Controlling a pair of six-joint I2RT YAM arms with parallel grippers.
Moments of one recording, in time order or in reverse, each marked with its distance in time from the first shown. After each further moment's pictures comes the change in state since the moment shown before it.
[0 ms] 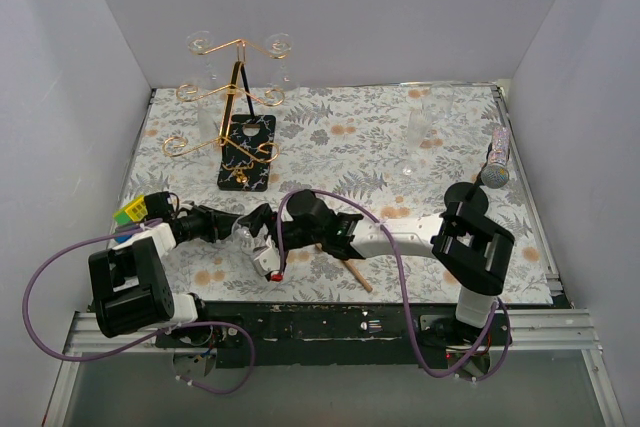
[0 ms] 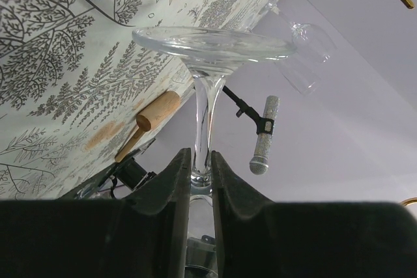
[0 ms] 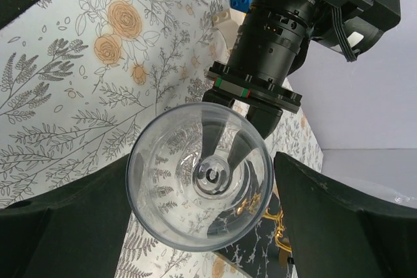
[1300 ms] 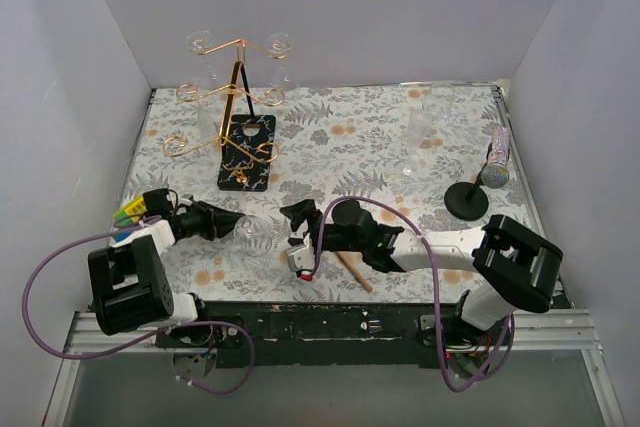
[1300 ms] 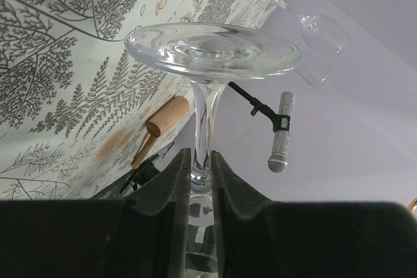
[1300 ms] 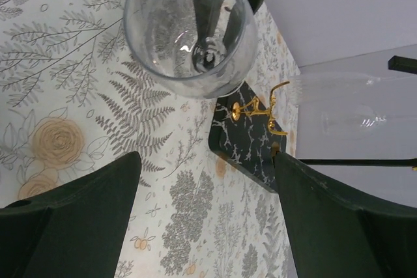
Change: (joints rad) left arm 0.000 0.013 0.035 -0.006 -0.003 0.112; right arm -0.069 -0.252 -0.359 0.170 0.184 0.038
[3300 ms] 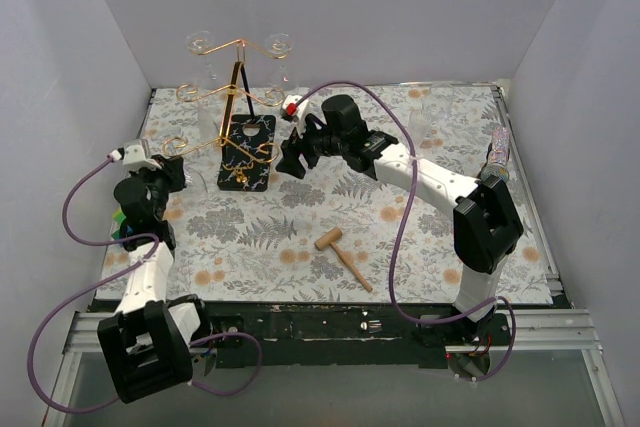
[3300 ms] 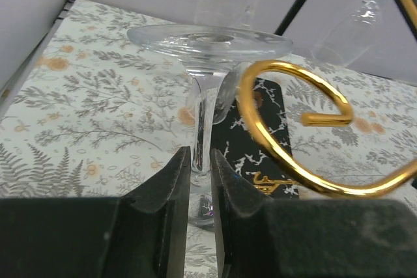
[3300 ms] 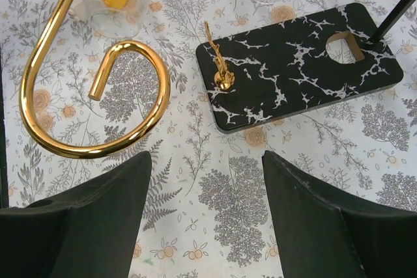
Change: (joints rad) left arm 0.007 -0.365 -0.034 0.678 -0.631 0.782; right arm -0.336 0.302 0.799 -0.591 -0.198 0.993
